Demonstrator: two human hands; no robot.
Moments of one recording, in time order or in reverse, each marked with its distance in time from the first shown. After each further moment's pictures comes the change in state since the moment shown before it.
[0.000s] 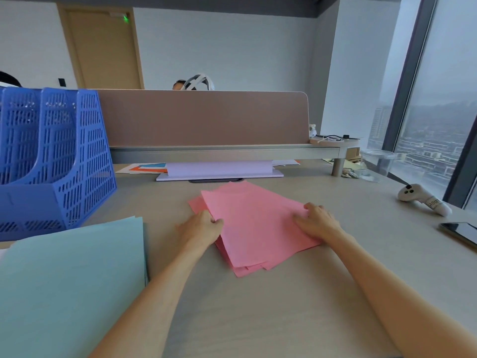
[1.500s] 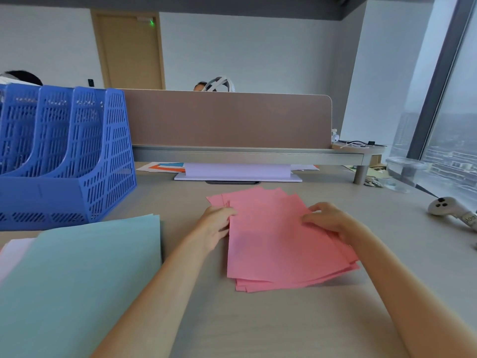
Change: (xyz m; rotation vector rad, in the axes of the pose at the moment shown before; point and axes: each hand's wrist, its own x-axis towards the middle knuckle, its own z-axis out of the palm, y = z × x) left_hand 0.014 0.000 -0.009 -1.225 -0.297 -0.243; right_hand 0.006 -0.035 -0.018 0.465 -0.232 0.059
